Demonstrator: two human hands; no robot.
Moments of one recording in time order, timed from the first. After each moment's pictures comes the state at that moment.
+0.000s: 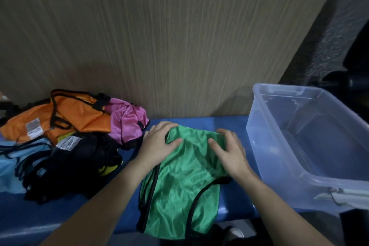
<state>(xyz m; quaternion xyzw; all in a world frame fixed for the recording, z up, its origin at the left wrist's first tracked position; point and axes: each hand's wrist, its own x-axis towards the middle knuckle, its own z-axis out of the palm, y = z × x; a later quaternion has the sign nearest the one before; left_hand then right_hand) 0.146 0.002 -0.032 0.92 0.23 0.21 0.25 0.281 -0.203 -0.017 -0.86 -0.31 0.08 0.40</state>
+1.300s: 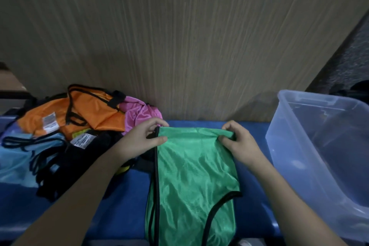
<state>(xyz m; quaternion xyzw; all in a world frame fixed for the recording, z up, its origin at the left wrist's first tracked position) 0.087 0.064 0.001 0.83 0.21 0.15 0.49 0.311 -0.160 0.001 -0.75 -0.40 0.15 0.50</state>
